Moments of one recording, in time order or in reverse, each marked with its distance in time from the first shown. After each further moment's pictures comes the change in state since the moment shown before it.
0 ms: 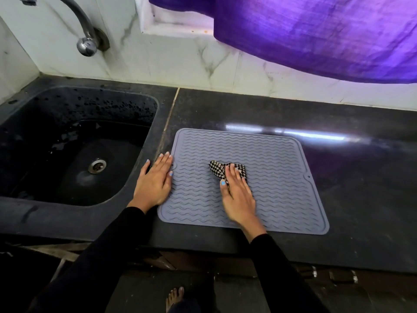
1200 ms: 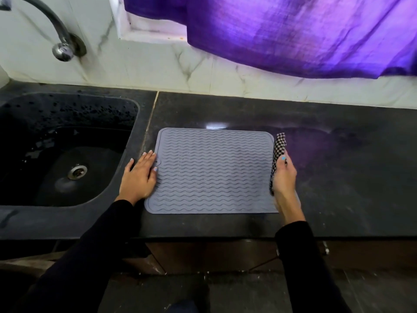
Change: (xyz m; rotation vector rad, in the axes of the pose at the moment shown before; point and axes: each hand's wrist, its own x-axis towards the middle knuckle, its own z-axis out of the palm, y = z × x) left_hand 0.000 -0.002 0.000 -0.091 0.044 -0.004; right_hand -0.028 0.049 -0.097 0.907 0.609 0.375
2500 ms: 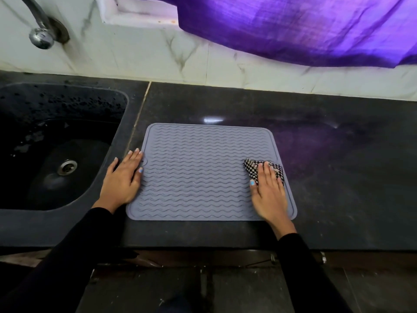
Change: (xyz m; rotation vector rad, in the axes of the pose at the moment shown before) left_hand 0.002 -0.007 0.008 0.045 0.012 0.012; right_hand 0.029 0.068 -0.027 -1.194 -0.375 -0.350
